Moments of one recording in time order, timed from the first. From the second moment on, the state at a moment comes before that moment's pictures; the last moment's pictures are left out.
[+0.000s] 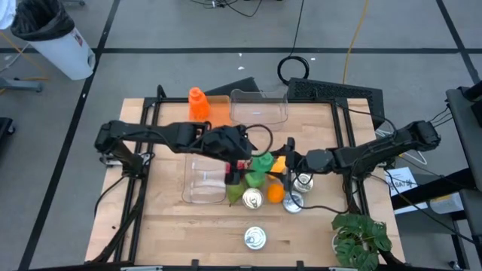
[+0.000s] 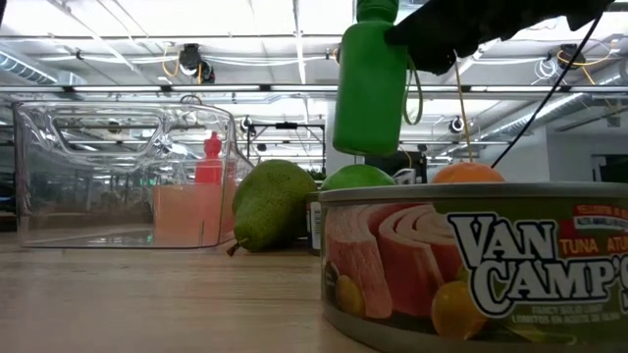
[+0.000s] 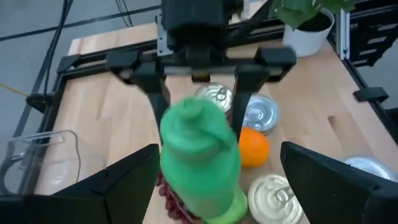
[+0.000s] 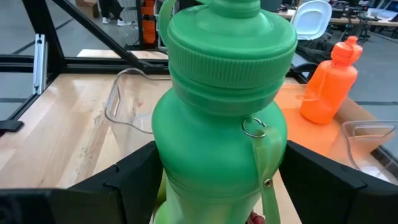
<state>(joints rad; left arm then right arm) -0.10 1.70 1.74 -0.68 -0.06 0.12 0.22 1.17 0.63 0.28 0.33 0.03</state>
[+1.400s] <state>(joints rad) -0.08 1.81 1.75 -0.64 -0.05 0.02 0.22 1.19 0.63 0.31 0.31 0.04</state>
